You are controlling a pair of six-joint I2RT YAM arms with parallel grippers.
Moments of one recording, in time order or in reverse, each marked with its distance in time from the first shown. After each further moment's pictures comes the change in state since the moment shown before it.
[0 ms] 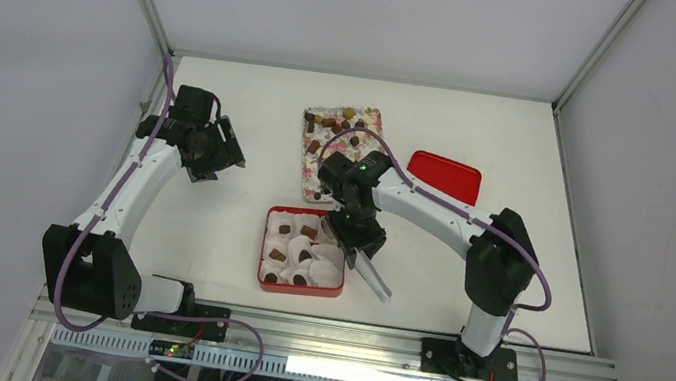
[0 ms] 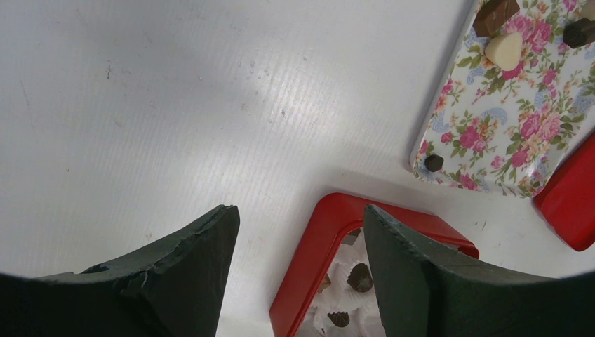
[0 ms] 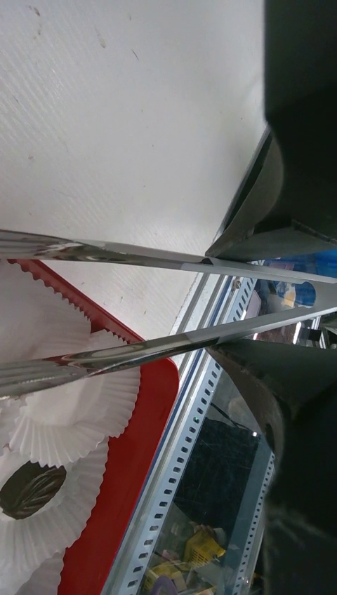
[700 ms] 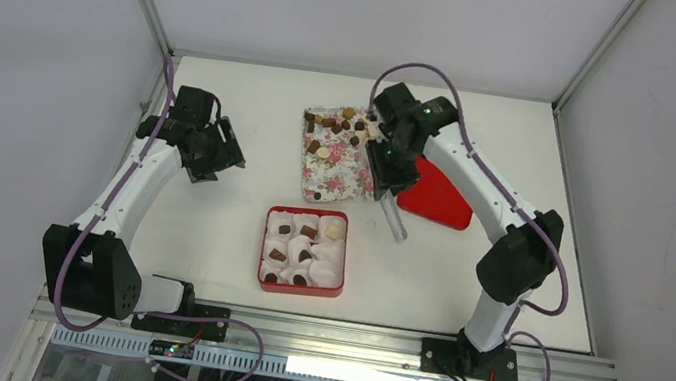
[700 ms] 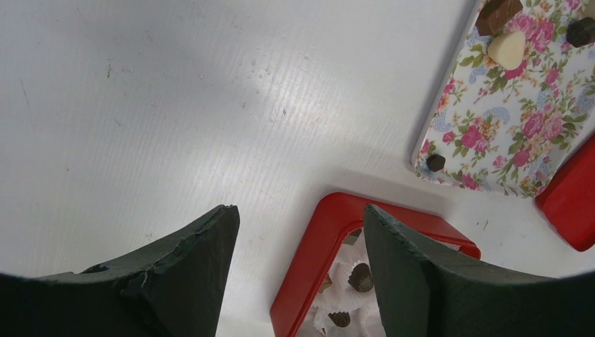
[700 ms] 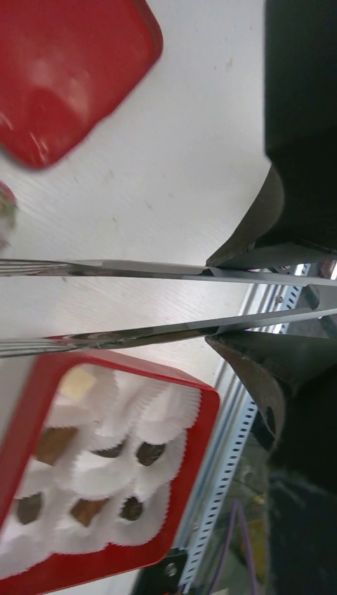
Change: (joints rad) left arm 0.000 0.000 -0.004 0.002 0.000 0.000; right arm -0.248 -0.029 0.256 -0.049 0.038 -0.064
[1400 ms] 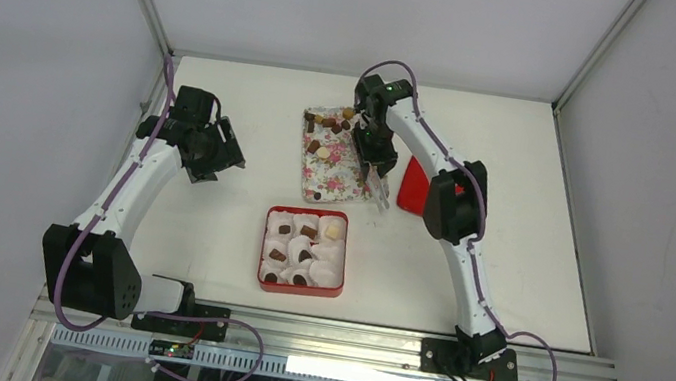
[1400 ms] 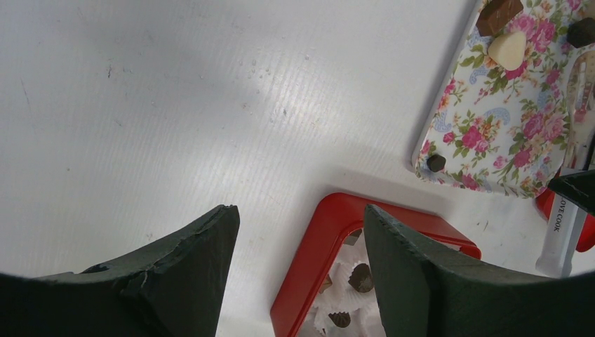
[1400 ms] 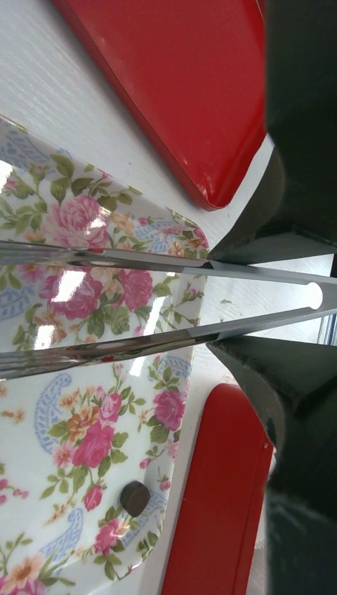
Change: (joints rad) left arm 0.000 0.000 -0.001 0.000 -0.002 0.000; right arm -0.142 0.618 0.557 -0.064 0.027 -0.062
